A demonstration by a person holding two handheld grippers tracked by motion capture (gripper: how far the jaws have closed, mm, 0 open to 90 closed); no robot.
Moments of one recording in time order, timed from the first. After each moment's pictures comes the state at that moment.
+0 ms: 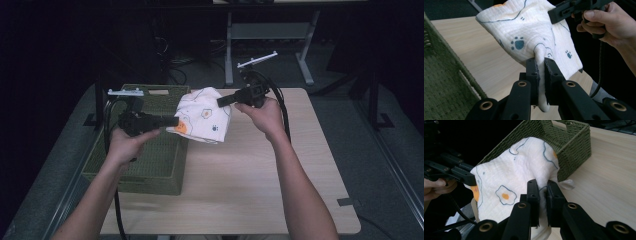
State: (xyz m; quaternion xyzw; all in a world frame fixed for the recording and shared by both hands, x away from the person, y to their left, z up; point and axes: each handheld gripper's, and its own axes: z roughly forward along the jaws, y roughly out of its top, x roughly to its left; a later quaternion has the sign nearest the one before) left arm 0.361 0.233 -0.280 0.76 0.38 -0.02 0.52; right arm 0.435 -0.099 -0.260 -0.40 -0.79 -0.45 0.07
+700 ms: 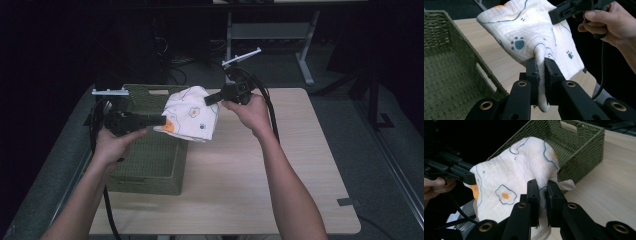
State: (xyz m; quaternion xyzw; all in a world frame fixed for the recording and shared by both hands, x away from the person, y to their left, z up) left arm 0.358 0.262 -0.275 0.76 0.40 -0.01 0.52; right arm 0.443 -0.066 -0.255 -0.39 -0.80 -0.44 0.08
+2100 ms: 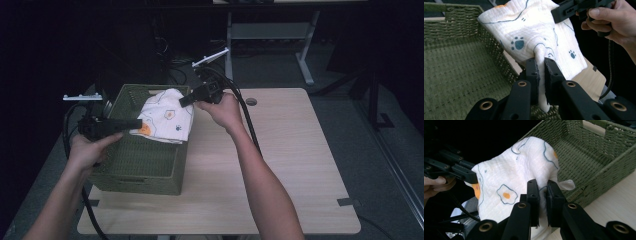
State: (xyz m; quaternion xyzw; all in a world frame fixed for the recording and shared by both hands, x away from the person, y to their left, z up) left arm 0.348 0.321 -0.282 0.74 0.43 0.01 0.51; right arm 0.456 0.002 -0.261 -0.36 -0.82 -0.44 0.09
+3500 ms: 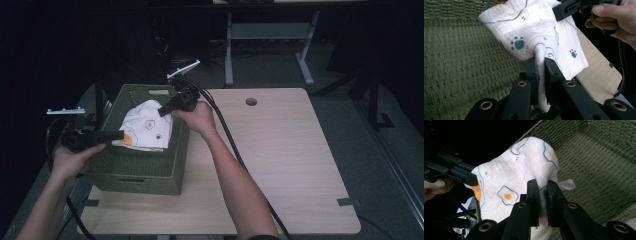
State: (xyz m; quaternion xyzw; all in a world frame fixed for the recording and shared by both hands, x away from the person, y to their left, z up) left arm 0.339 0.372 -0.315 0.73 0.48 0.02 0.48; right arm 0.471 0.070 -0.301 -0.34 -0.83 -0.42 0.13
